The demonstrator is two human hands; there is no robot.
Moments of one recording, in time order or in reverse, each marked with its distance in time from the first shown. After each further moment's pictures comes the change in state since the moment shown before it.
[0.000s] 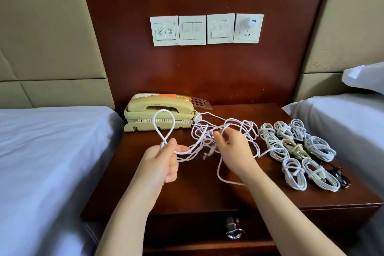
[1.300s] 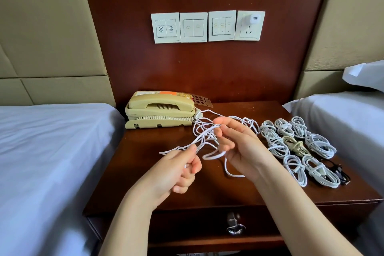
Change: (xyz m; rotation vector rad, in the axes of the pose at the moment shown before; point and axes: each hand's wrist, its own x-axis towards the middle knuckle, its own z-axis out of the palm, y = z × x) left_hand -0.011 0.005 0.004 0.183 -0.430 -0.109; right_hand -0.017 -0.022 -0.025 1.270 -0.339 0.221
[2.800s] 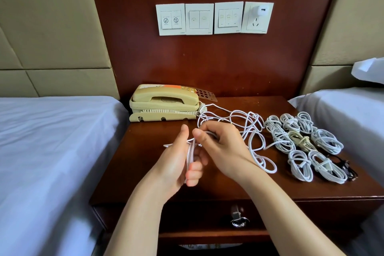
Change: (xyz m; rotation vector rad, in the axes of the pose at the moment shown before) left_hand 0.005 0.000 0.011 -0.294 0.058 -0.077; right_hand -0.008 0.024 0.028 -1.021 -0.064 -0.400
